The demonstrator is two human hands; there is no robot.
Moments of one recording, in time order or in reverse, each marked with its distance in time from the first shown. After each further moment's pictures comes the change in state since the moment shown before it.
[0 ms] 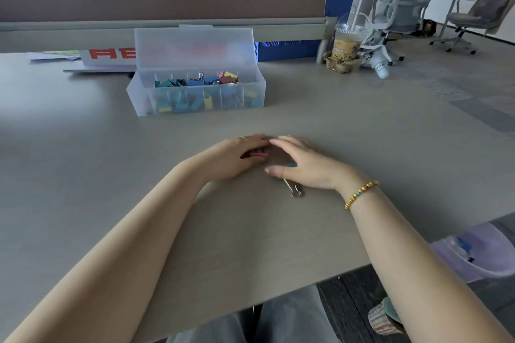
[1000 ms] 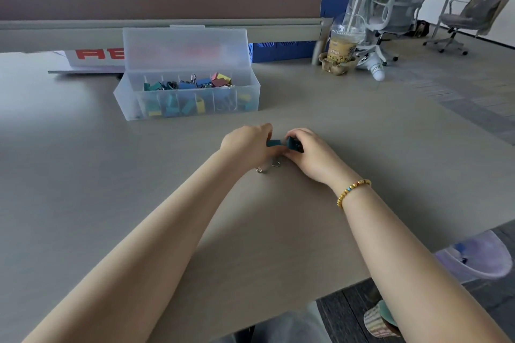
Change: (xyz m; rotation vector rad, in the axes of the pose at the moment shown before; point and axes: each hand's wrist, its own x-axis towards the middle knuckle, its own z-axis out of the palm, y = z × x) left_hand 0.048 0.033 0.001 0.197 0.076 -0.362; right_hand 0.030 0.025 -0.003 0.129 0.374 0.073
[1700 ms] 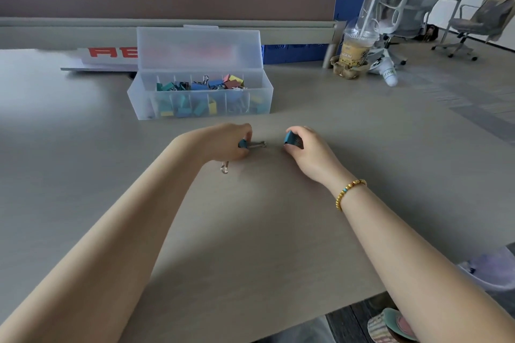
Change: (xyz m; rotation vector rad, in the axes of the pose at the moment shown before) left_hand -0.005 -0.058 -0.037 0.009 -0.235 0.075; right_hand 0.017 -0.014 0.016 0.138 0.041 0.050
